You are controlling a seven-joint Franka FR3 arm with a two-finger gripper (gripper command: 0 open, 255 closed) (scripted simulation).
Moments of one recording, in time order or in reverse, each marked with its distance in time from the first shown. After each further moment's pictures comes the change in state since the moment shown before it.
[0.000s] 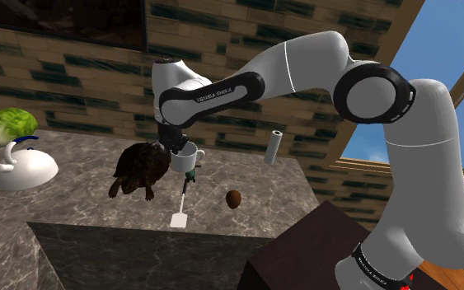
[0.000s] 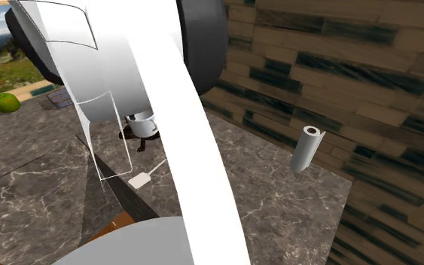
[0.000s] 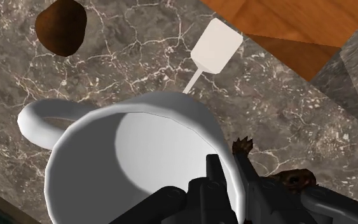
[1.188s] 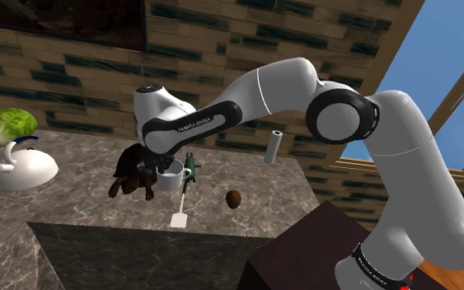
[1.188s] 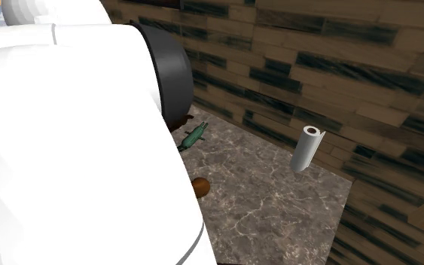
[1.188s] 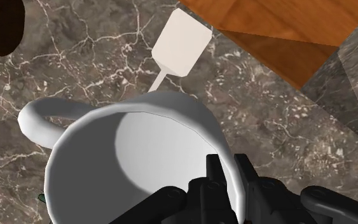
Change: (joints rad) arm 0.064 0.191 -0.002 0.132 -0.024 0.052 0.071
